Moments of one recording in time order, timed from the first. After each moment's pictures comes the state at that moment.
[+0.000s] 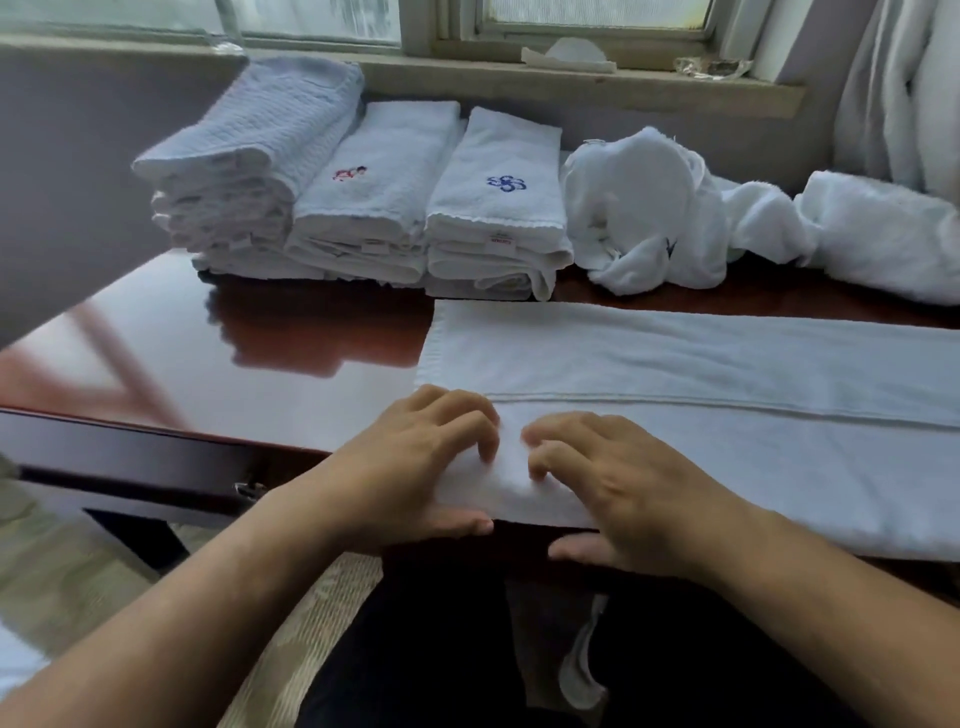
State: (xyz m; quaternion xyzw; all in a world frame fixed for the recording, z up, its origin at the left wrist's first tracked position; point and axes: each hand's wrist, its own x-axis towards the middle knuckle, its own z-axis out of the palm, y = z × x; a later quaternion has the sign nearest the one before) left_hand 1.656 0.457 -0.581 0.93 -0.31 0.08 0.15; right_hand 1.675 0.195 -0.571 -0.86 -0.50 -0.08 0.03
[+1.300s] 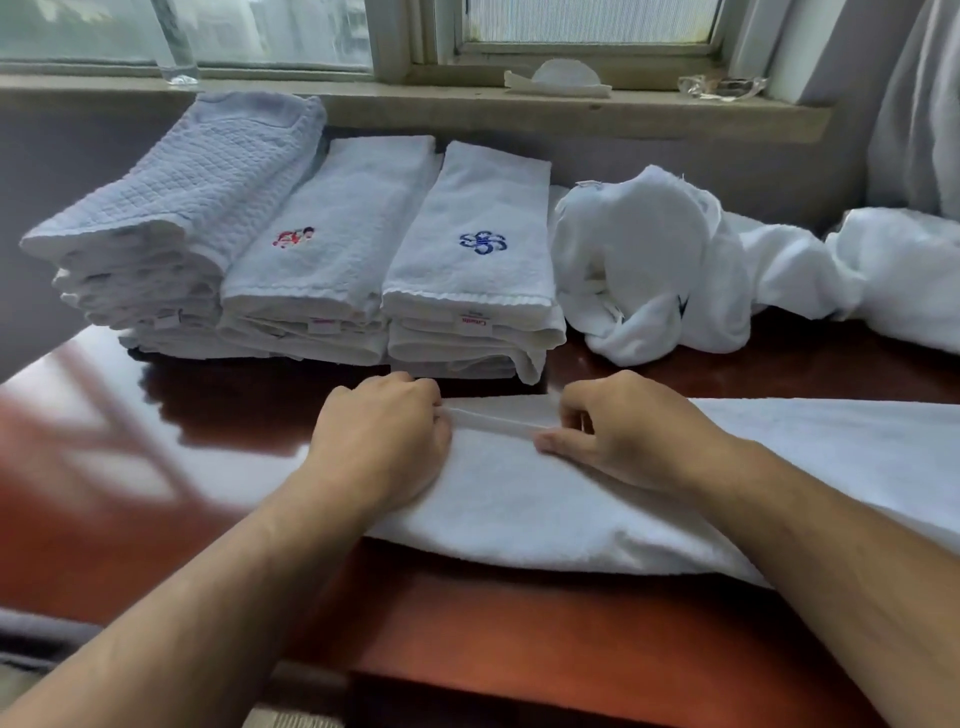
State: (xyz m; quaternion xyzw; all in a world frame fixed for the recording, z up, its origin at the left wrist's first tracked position) left_hand 1.793 0.440 -0.548 0.99 0.01 0.11 0.02; right_hand 1.846 0.202 -0.539 -0.96 -0.26 -0.01 0.10
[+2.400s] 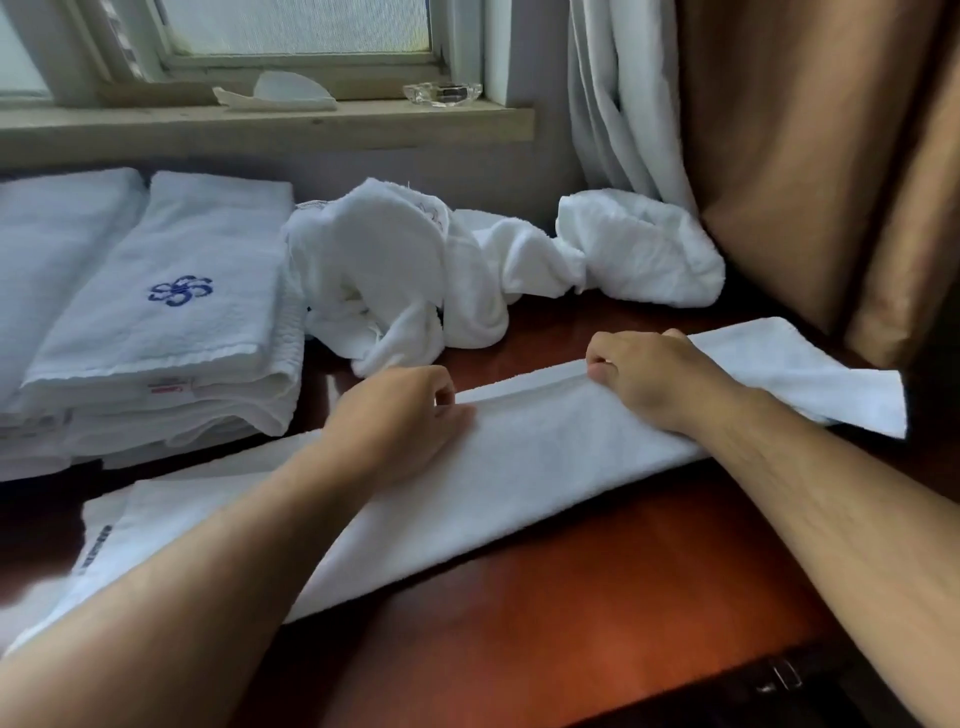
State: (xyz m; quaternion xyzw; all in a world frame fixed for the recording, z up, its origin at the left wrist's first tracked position) left_hand 1.882 0.252 -0.550 0.97 -0.20 0.07 0.13; right_hand 1.863 -0.038 -0.543 -1.00 -0.03 -0.05 0.08
